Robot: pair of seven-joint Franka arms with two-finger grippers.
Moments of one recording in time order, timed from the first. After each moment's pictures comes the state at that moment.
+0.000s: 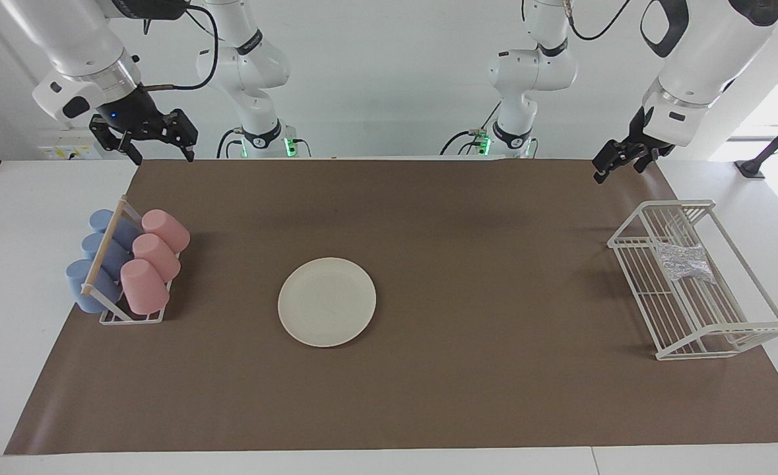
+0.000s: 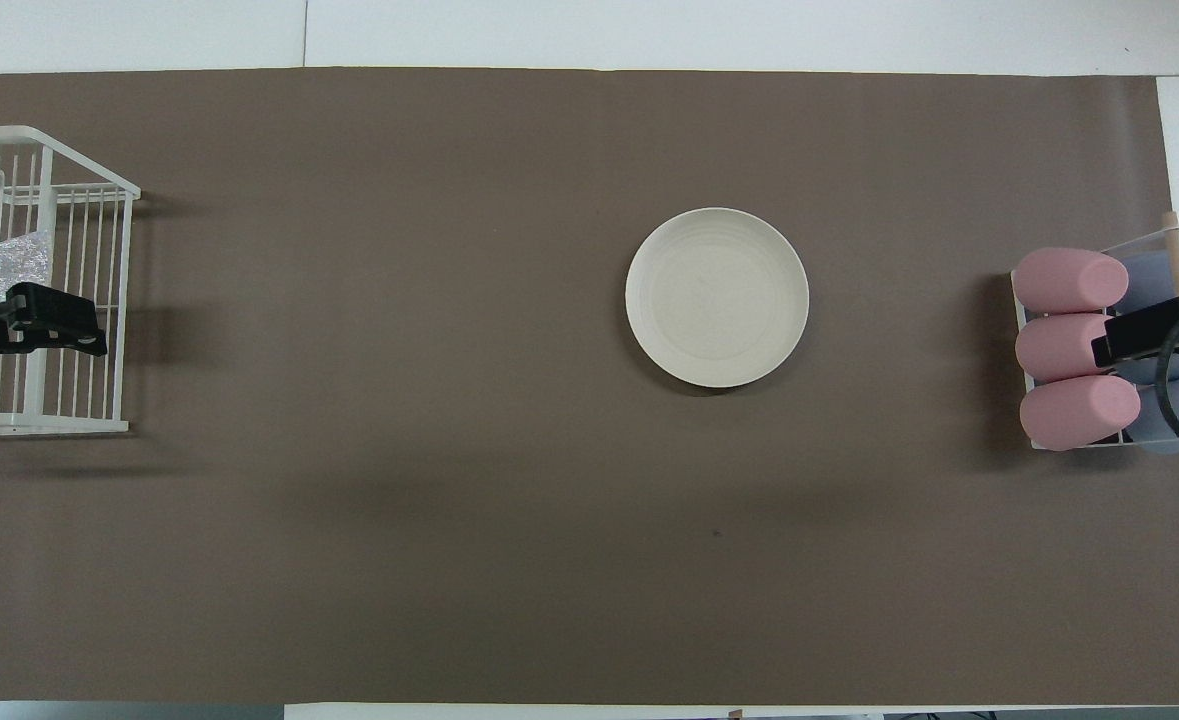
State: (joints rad) left arm -0.13 -0.08 0.06 -1.69 0.01 1.56 -0.25; right arm 0.00 -0.05 -0.05 -1.57 0.02 1.43 -0.08
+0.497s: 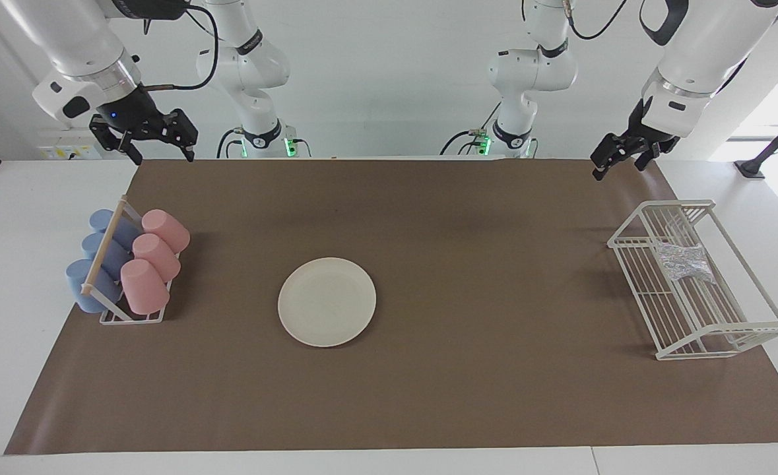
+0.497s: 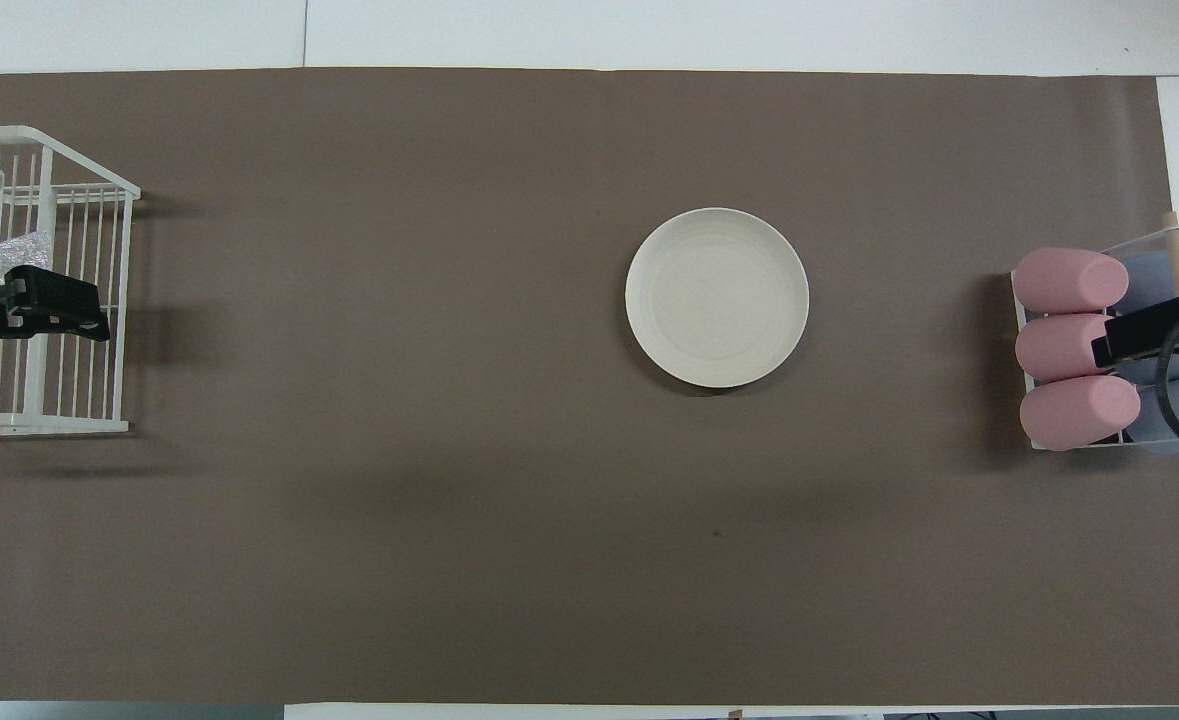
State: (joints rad) left arm -0.15 -0.07 0.07 -1.65 0.01 1.54 -0.25; right arm 0.00 -0.05 -0.05 -1.57 0.02 1.43 -0.08
